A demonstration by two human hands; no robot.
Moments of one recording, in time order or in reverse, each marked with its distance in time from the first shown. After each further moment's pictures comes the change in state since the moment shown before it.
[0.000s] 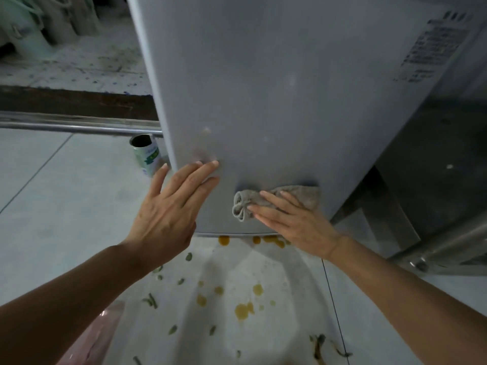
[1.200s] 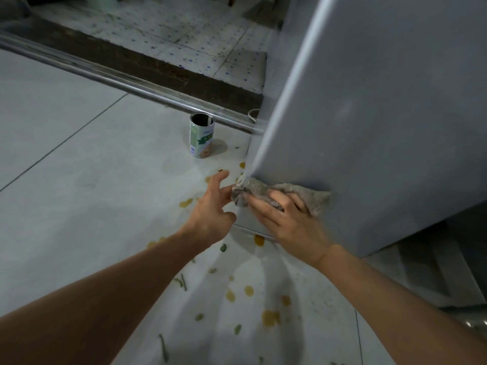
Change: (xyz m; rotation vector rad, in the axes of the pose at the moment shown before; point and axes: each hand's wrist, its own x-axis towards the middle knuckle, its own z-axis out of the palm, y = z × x) left_hand -0.031 -0.027 0.060 -1.356 -0.069 -0.916; right_hand 0.110 -0.054 -0.009 0.073 0.140 -0.048
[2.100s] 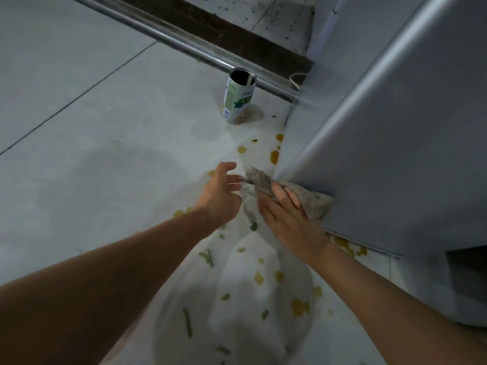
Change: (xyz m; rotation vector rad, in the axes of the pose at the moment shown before) left_hand 0.015 -0.064 -0.026 -0.074 0.133 -0.199; right_hand 0.004 -0.073 0.065 -0.074 -0.113 -0.081
